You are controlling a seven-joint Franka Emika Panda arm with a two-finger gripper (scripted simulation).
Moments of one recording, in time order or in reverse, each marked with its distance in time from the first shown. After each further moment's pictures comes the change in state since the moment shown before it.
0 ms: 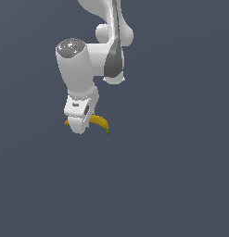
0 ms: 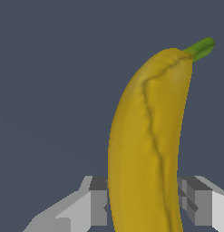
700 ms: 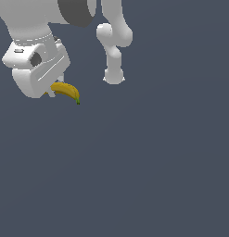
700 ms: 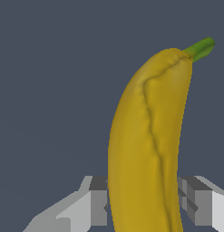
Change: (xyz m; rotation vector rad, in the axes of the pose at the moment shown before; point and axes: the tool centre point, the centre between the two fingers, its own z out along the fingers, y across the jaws) arm -0.094 -0.002 -0.144 -0.002 0.002 0.001
